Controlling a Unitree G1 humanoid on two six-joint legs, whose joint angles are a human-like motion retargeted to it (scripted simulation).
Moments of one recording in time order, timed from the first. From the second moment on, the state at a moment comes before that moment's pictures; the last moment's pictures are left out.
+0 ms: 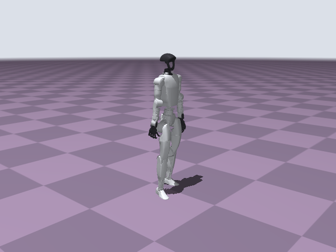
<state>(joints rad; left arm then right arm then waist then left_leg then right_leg) 0.03 0.09 0.26 1.53 0.34 0.00 -0.07 0.06 -0.14 -0.40 1.61 -0.66 0.16 0.25 -0.13 0.03 -0.16 -0.03 0.04 0.19 -0.01 0.17 0.00 -0.11 -0.18 -0.58 0.05 0.05 0.09</state>
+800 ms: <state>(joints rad) 0.04 0.14 0.33 1.52 0.36 0.02 -0.06 0.15 -0.18 -0.47 1.64 -0.63 0.14 0.21 0.26 -0.01 -0.18 -0.26 -0.16 -0.18 0.04 0.35 -0.08 0.14 -0.18 -1.10 -0.02 -0.06 0.16</state>
